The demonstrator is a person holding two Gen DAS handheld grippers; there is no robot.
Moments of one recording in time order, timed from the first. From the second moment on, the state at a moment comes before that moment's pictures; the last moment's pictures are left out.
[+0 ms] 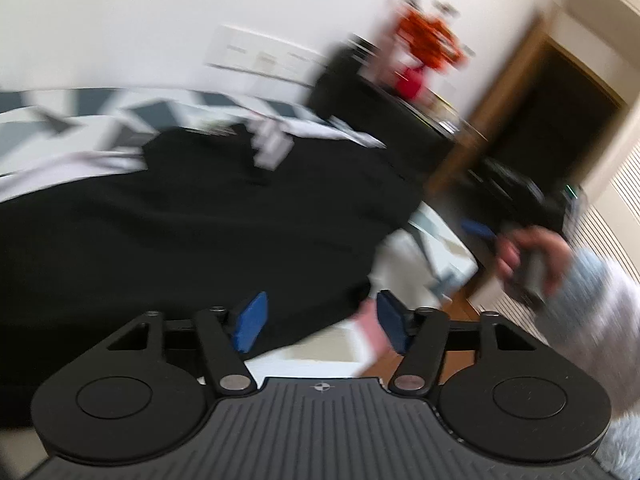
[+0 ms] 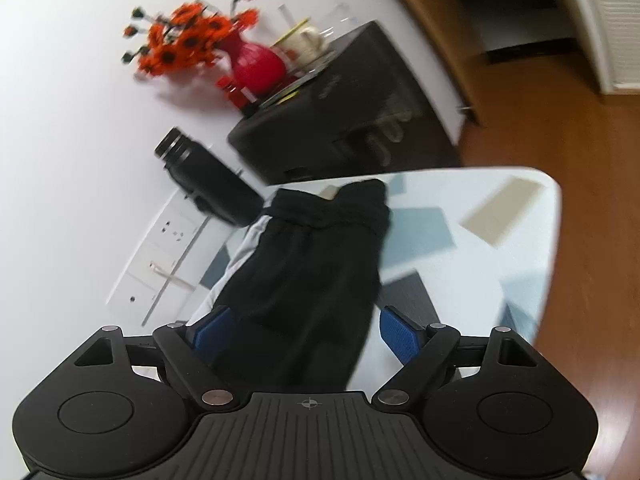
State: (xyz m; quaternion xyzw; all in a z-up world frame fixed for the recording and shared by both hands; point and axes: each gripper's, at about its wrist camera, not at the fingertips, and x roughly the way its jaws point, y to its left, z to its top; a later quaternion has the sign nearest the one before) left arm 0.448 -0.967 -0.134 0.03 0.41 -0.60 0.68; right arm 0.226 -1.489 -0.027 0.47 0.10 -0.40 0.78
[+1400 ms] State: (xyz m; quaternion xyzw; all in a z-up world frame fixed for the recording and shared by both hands) left arm 0.319 -1.132 -0.213 0.15 0.35 -0.50 0.78; right arm 0.373 -1.730 -0.068 0.48 0.34 -0.28 0.75
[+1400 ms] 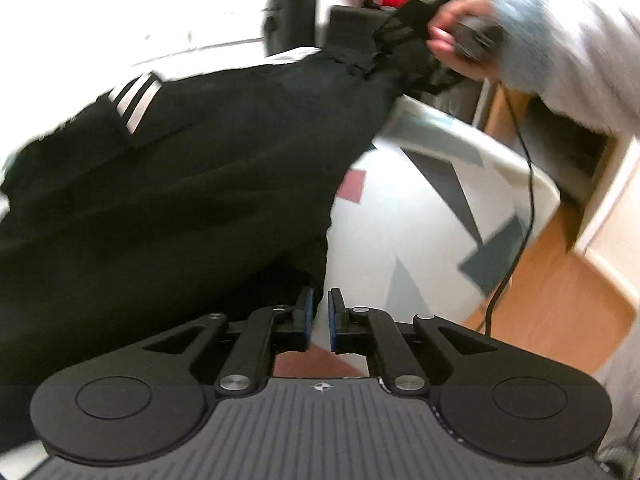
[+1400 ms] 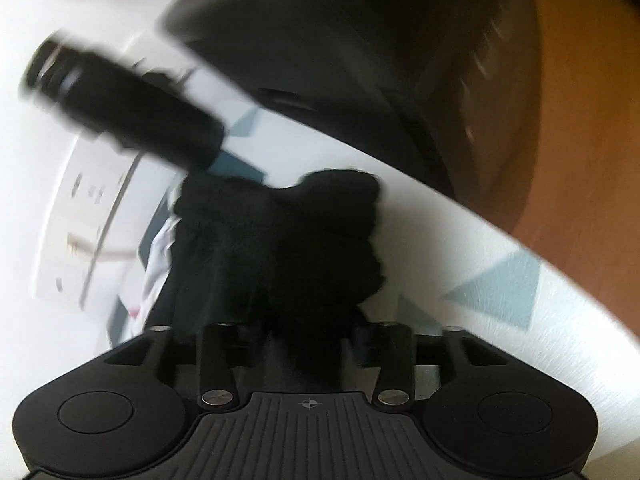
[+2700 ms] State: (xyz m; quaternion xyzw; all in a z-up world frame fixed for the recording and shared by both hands) left arm 0.331 -1.149 -0.217 0.12 0.34 -0.51 0.78; right arm 0.425 -1.537 -0.091 0.11 0.47 0.15 0.86
